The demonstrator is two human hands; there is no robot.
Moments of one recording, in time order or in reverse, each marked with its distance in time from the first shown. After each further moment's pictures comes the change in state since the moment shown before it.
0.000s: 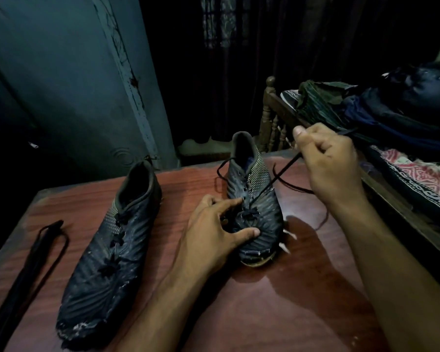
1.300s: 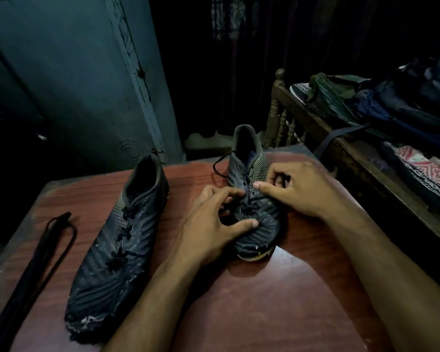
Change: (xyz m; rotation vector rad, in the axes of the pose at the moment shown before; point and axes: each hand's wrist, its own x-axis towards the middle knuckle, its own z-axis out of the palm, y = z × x) left_hand 0.004 -0.008 -0.016 -0.090 -0.067 -0.007; right_hand -0.014 0.032 0.035 -0.227 -0.509 -0.020
